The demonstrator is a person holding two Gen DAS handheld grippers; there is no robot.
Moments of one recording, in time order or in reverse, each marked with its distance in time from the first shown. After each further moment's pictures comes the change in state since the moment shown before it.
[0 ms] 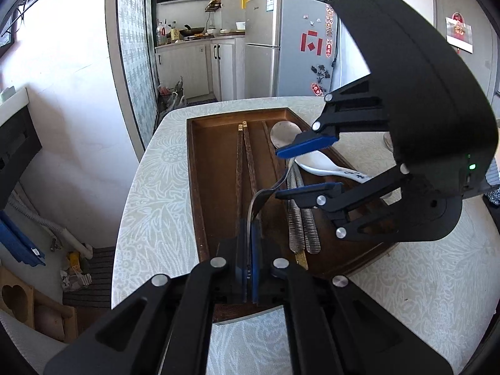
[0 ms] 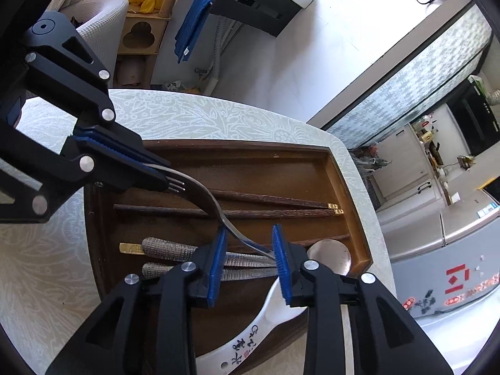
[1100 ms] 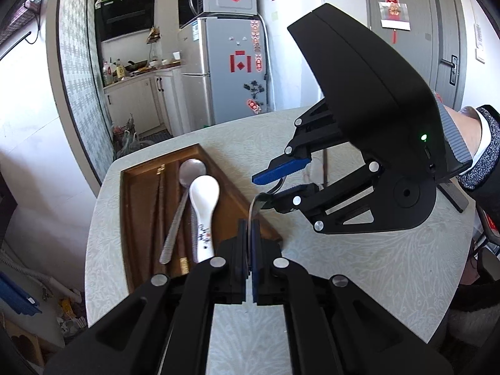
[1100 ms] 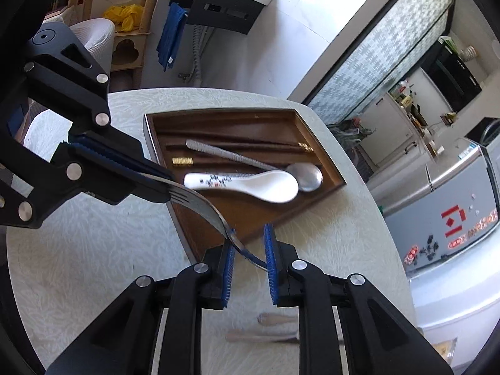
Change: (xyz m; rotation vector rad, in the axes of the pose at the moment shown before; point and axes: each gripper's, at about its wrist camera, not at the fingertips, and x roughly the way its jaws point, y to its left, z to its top) left arm -0.059 -0.077 0.002 0.199 -0.083 -0.152; right arm -0.094 0.010 -0.059 0.164 0.019 0.005
